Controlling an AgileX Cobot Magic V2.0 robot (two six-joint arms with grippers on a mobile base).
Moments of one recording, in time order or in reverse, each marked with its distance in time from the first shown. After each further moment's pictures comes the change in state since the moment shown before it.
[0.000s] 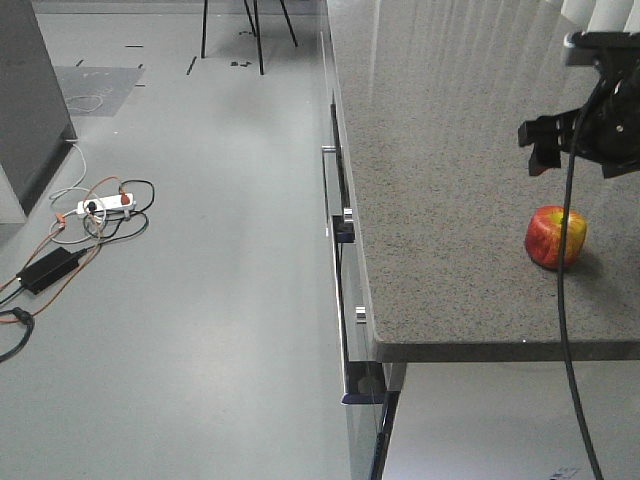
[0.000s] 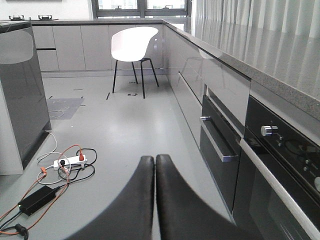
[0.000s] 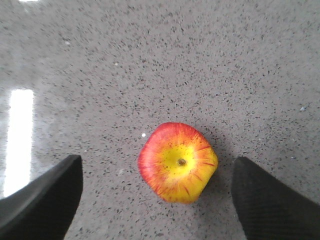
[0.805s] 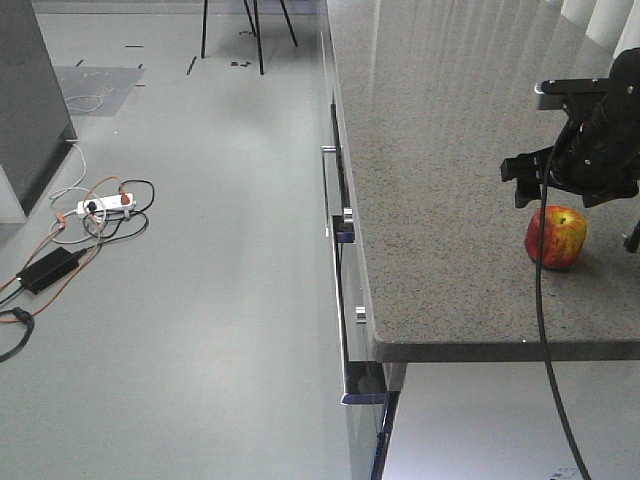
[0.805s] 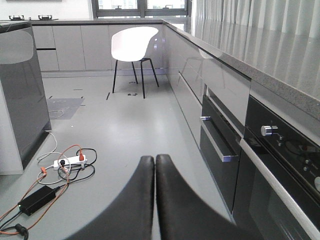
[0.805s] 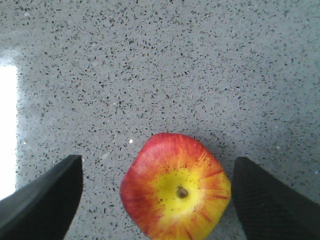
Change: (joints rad) left arm 0.000 0.000 0.000 0.000 0.000 0.000; right arm -0.004 0.127 -0.003 -0.030 -0.043 -0.001
